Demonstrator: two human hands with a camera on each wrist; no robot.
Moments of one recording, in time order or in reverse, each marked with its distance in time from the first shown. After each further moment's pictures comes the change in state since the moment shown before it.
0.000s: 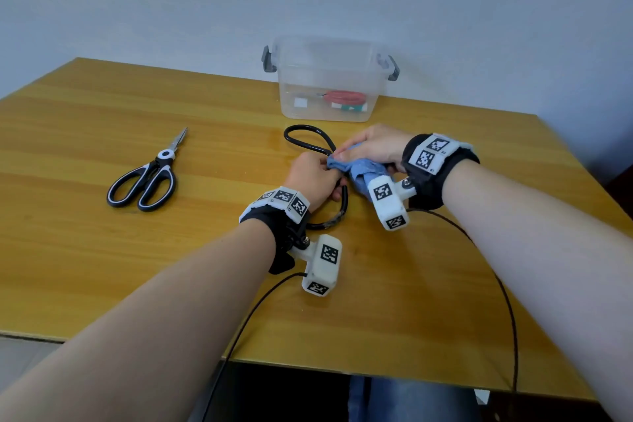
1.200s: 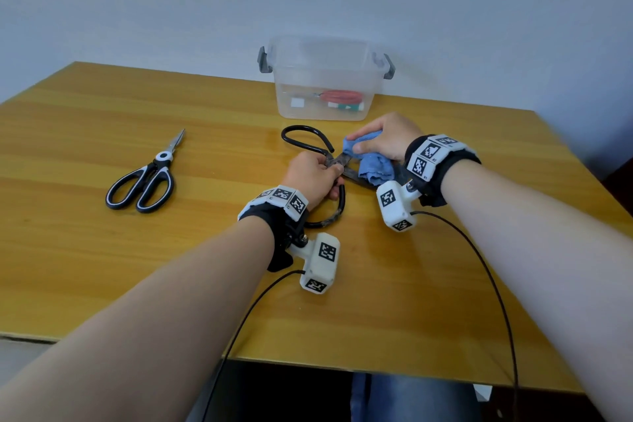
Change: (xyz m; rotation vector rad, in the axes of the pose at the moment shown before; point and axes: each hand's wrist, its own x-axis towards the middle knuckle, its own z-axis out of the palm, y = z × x) left_hand -0.001 0.002 0.001 0.073 0.004 0.005; right_hand -0.001 0.024 -0.013 -0.094 0.248 -0.154
